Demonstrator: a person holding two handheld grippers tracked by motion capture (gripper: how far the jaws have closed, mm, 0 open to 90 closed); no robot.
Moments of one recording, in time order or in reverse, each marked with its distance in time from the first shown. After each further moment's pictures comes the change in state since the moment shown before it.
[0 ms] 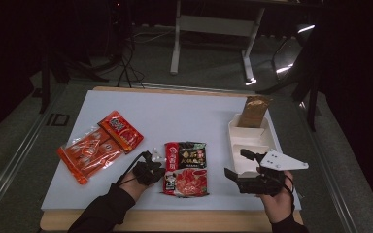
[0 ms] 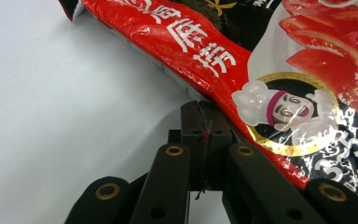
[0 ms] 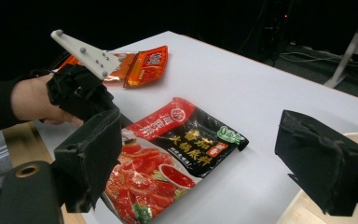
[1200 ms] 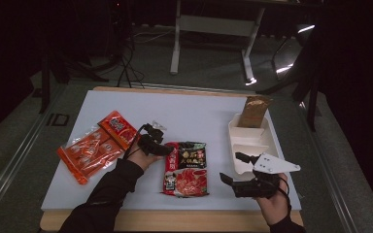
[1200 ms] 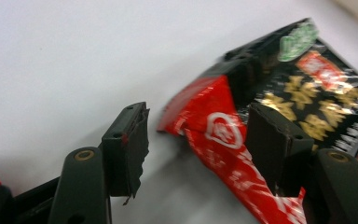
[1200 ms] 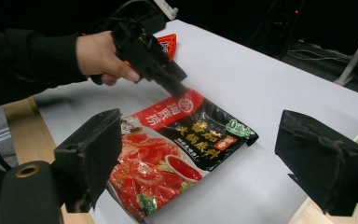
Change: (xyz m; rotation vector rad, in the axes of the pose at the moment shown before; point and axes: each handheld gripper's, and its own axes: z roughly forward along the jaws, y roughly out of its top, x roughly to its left) left arm 0.057 0.060 0.021 -0.080 0.012 -0.169; right arm 0.008 -0.006 0.009 0.035 0.024 -0.050
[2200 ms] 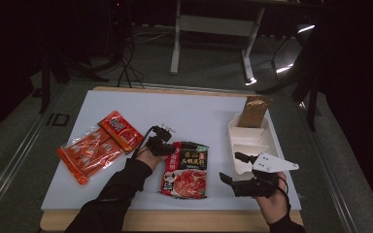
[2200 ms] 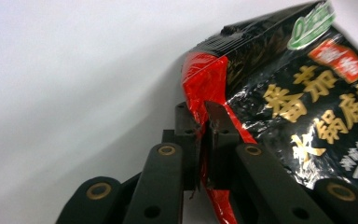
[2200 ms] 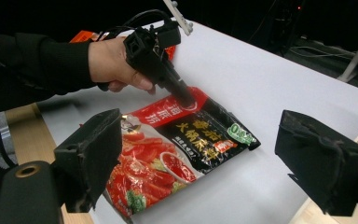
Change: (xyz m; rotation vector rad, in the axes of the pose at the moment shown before) left arm -0.014 0.007 0.018 0.085 -0.045 0.010; right arm -0.003 -0.002 0.003 0.010 0.006 0.005
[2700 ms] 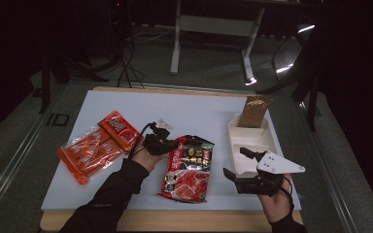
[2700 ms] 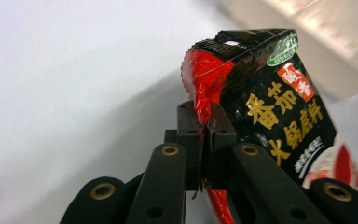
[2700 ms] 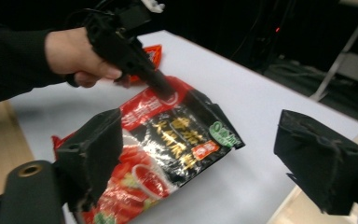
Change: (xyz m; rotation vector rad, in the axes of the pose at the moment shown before) left arm -0.022 0.006 -0.049 -0.170 -0.072 0.044; right arm -0.002 0.005 -0.009 -0.064 -0.070 -0.055
